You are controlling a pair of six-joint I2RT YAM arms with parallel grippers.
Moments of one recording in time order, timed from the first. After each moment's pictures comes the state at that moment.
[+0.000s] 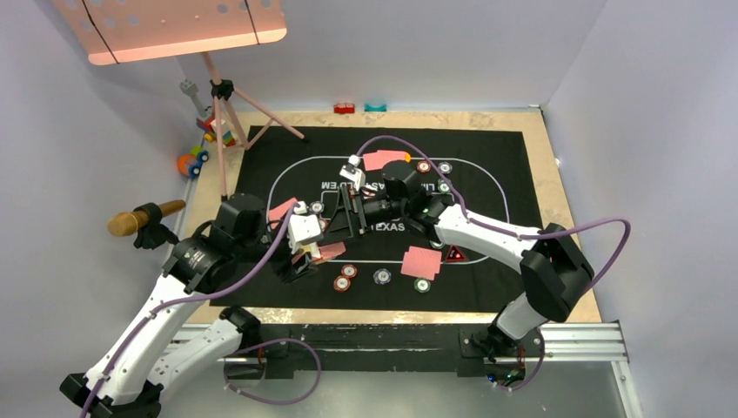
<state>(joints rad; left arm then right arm) -0.54 0.75 0.95 -0.91 0.51 0.45 0.82 1.57 1.07 0.20 -0.87 0.97</state>
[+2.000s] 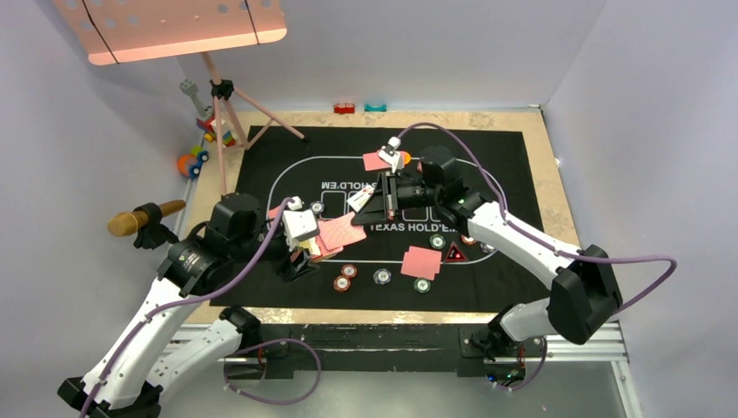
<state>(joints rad) -0.54 0.74 0.98 -0.89 0.52 0.38 0.64 1.40 1.02 0.04 -0.87 0.96</state>
